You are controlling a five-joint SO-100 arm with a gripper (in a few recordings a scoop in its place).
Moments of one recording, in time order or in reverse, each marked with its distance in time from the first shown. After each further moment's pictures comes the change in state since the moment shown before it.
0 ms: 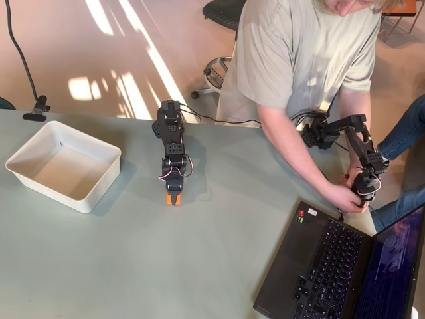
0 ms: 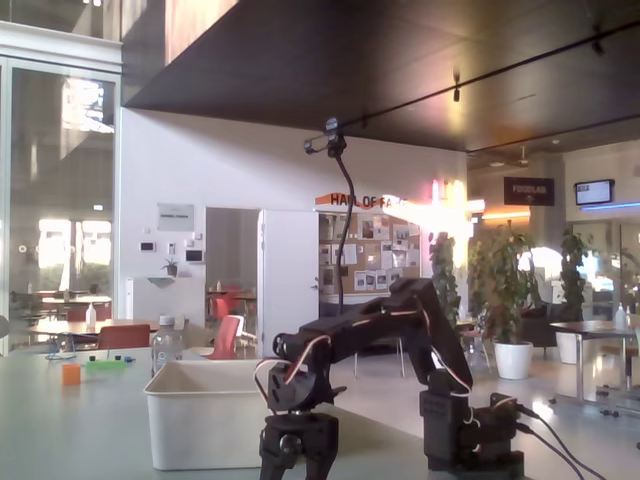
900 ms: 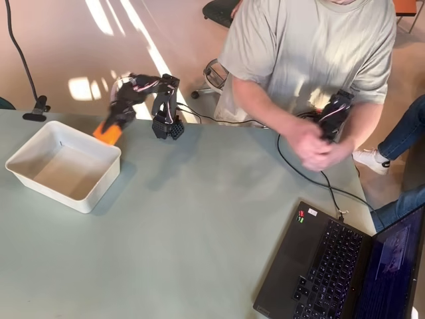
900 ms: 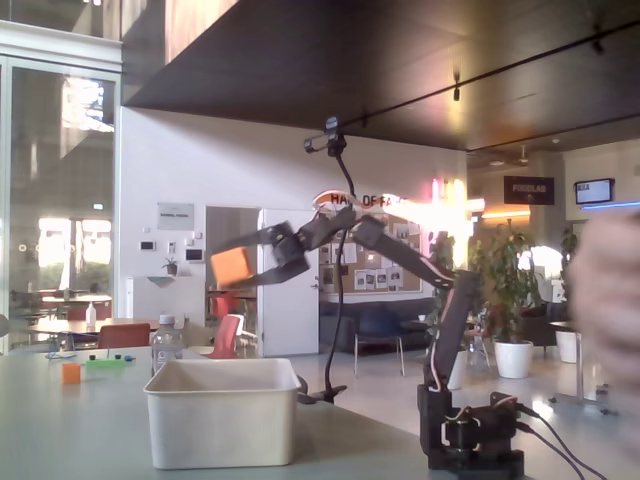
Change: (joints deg) arm 44.8 41.2 -0.1 -17.6 -8.0
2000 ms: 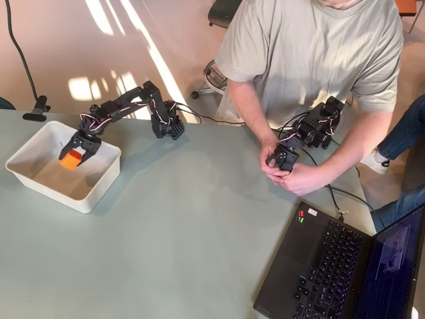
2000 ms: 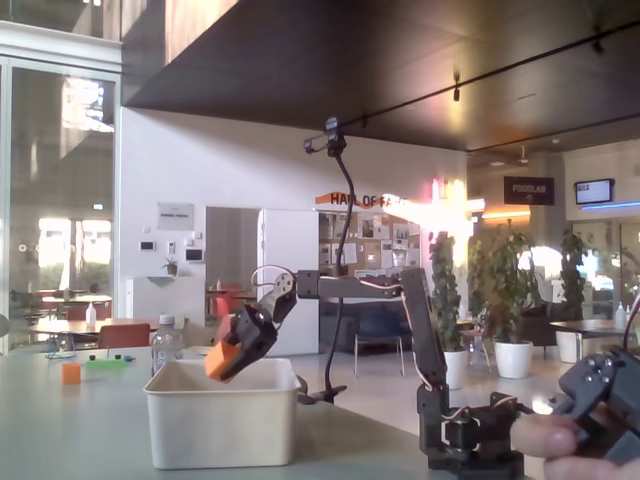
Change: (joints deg) arm 12.3 -25.1 0.0 -3.3 43.9
